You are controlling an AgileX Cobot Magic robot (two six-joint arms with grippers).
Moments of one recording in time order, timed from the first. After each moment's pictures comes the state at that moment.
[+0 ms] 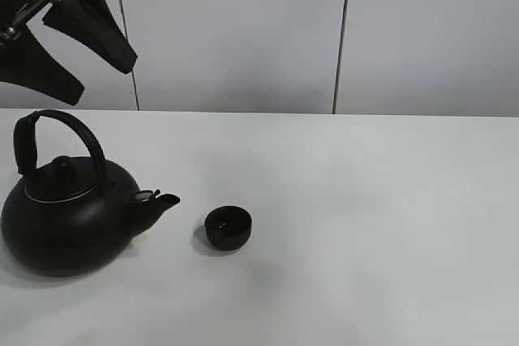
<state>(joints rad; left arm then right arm) -0.21 1.57 -1.13 -0.73 0.88 0.41 -0.02 0.87 -1.60 -0.22 1.22 0.01</state>
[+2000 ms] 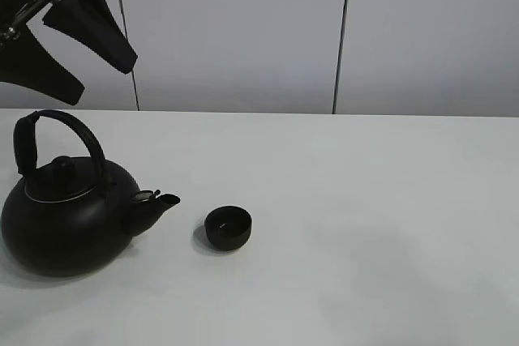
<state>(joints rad) -0.21 1.57 -1.13 -0.73 0.88 0.41 -0.02 0.03 -0.47 -0.01 1.08 0.03</state>
